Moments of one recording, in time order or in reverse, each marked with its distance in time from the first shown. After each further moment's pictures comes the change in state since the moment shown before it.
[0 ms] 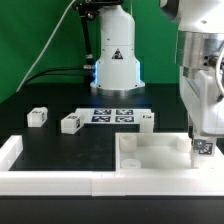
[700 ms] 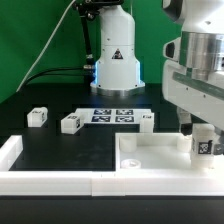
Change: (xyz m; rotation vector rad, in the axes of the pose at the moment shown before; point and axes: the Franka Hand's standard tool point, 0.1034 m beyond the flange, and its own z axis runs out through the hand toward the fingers) arm -0.004 -0.001 0.000 0.008 -0.001 -0.584
